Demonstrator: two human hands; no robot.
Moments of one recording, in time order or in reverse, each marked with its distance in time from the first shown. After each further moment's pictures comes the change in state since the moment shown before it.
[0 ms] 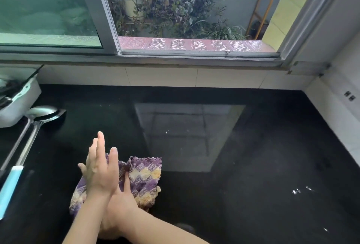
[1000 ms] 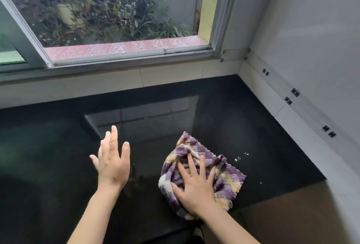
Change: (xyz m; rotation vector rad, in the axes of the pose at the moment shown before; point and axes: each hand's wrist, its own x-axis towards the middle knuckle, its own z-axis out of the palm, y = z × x) left_hand -0.052 0.103 0.074 -0.056 -0.253 0.262; right_hand -0.228 0.153 -0.049 -0.053 0.176 0.911
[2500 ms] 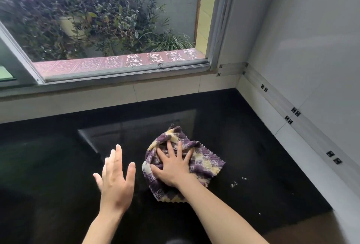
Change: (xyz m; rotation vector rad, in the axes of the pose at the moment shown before) left_hand 0.006 0.029 0.035 0.000 -0.039 -0.010; right_hand 0.133 -0.013 -0.037 -0.034 -0.184 -0.094
